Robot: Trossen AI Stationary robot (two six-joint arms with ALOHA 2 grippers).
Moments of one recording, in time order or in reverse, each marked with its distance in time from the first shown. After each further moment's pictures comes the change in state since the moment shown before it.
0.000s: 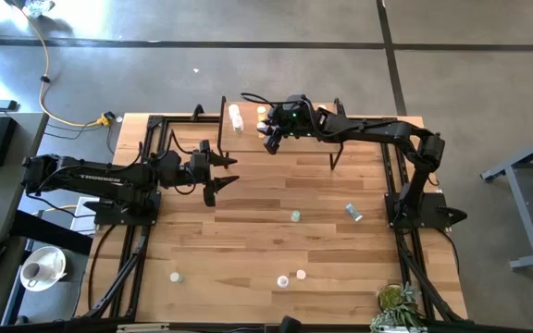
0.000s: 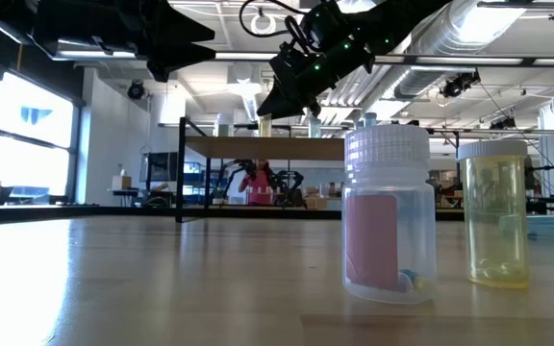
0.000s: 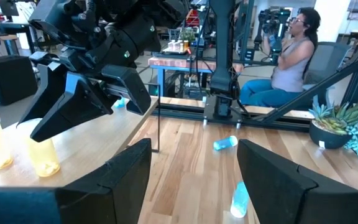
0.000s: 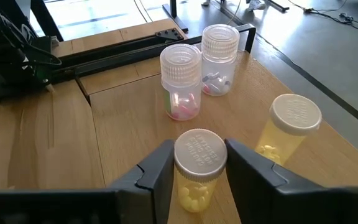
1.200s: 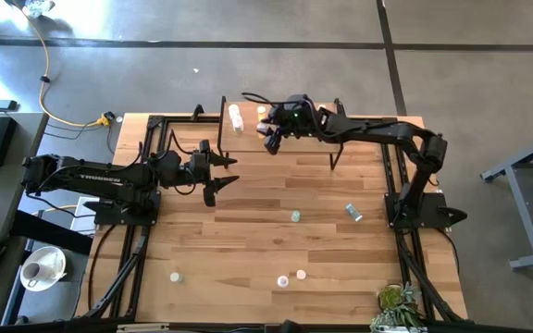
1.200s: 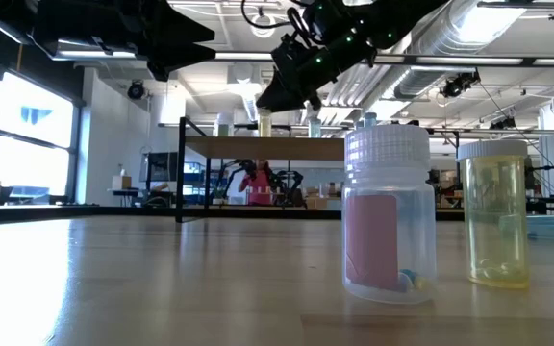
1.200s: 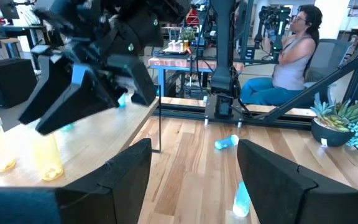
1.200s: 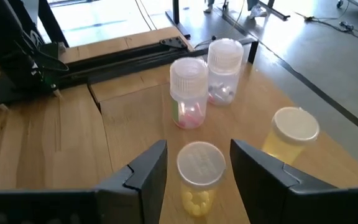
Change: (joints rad) left arm 0.000 0.000 0.000 0.000 0.000 0.017; right arm 0.013 -0.026 -0.001 0.000 0.001 -0.008
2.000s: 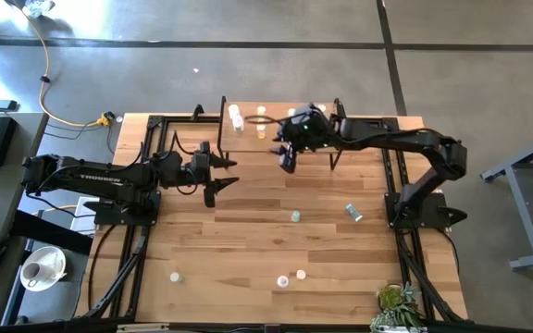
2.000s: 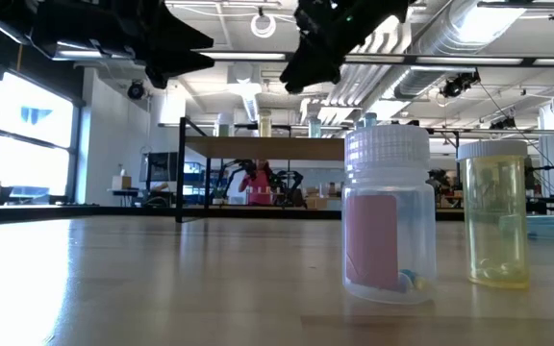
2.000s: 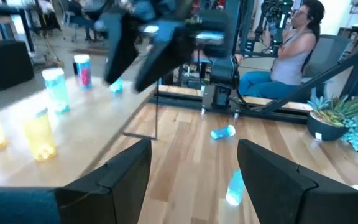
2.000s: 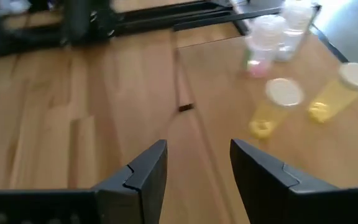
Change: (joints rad) left arm -0.001 0.000 0.000 -0.047 0.009 -0.054; right arm 0.120 -0.181 0.000 -0.365 -0.009 -0.036
